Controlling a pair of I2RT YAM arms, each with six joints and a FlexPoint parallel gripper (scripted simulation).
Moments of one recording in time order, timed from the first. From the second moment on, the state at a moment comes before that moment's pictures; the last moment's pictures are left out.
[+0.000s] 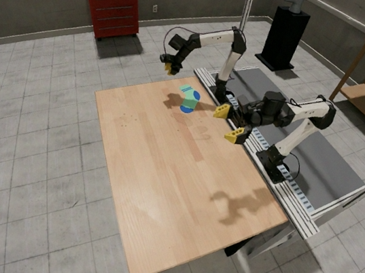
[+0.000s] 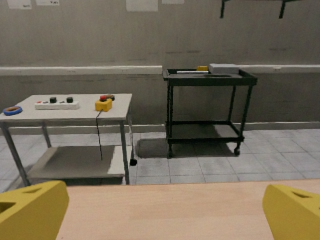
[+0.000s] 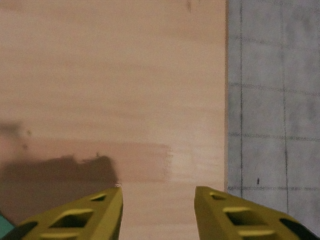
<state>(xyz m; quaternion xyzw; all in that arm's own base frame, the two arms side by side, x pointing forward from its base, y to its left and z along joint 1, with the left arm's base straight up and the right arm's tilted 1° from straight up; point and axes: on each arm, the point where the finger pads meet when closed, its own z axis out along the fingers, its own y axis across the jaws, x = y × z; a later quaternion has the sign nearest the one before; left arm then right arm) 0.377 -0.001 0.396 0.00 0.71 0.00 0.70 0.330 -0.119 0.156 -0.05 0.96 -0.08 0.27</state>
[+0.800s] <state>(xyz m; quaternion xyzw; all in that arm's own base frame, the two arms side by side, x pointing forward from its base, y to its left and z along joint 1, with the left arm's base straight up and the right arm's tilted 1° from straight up) 0.377 -0.001 0.396 0.00 0.71 0.00 0.70 0.389 -0.063 0.284 -0.02 0.84 -0.09 0.53</state>
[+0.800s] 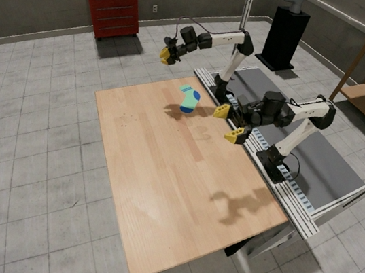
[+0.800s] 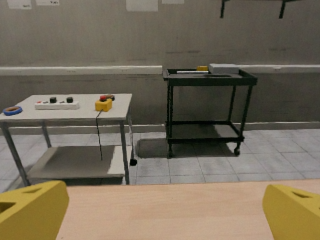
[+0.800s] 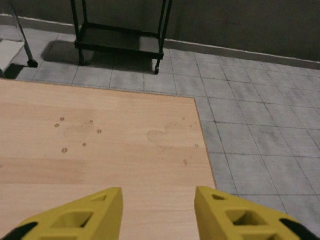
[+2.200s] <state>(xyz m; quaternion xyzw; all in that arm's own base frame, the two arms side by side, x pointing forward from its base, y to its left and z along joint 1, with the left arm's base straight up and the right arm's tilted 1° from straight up) 0.377 -0.001 0.396 0.00 0.71 0.00 0.70 0.393 0.021 0.350 0.03 0.78 0.06 0.63</state>
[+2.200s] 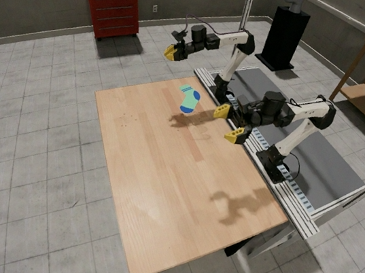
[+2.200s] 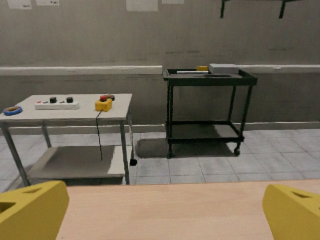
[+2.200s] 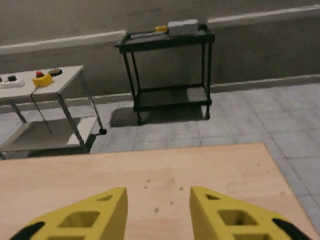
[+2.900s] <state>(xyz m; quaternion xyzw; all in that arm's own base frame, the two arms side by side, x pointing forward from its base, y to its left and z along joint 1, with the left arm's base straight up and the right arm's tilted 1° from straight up) 0.377 -0.001 0.396 0.00 0.71 0.00 0.70 0.390 0.063 0.215 0.15 0.91 0.12 0.37</state>
